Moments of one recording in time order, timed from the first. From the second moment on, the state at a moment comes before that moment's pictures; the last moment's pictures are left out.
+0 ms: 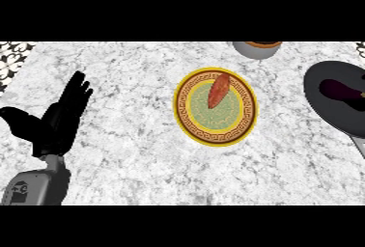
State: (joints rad) left arm -0.20 0.16 0.07 -1.59 0.11 0.06 0.24; right arm -0.78 -0.63 -0.61 -0.33 1.02 -0.27 -0.20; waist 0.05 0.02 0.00
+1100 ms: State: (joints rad) left arm -0.17 0.17 0.10 -1.58 0.11 0.05 0.23; right arm -0.63 -0.85 -1.02 -0.20 0.53 0.18 -0.62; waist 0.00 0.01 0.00
